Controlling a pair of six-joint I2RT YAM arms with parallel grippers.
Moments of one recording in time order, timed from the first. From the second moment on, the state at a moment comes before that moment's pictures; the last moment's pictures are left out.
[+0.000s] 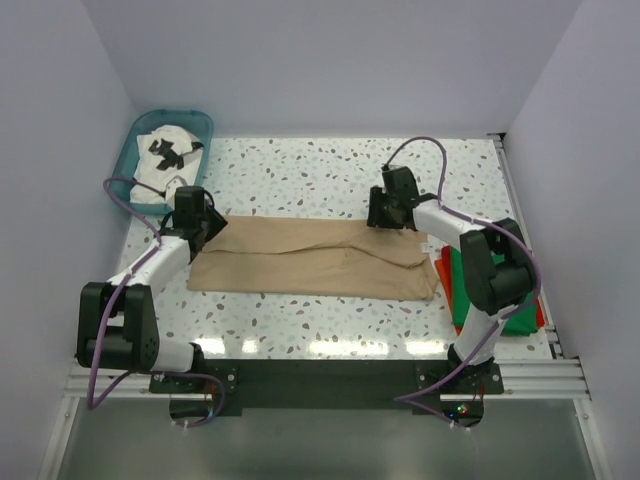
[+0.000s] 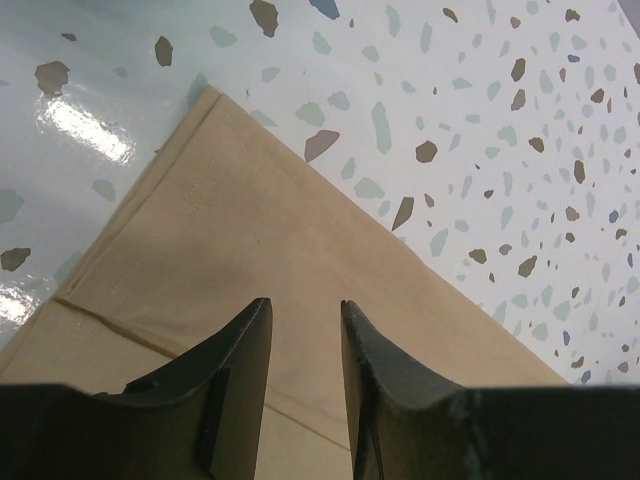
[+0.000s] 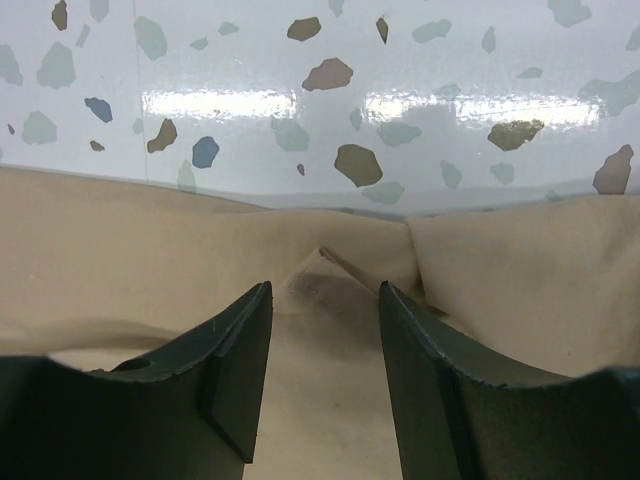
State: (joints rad) left arm -0.05 1.39 0.77 -0.10 -0.16 -0.77; right arm 0.36 1.81 1.16 -0.24 0.04 0.39
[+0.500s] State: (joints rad) left arm -0.05 1.39 0.75 -0.09 -0.16 -0.77; right arm 0.38 1.82 1.16 -0.24 0.09 0.38
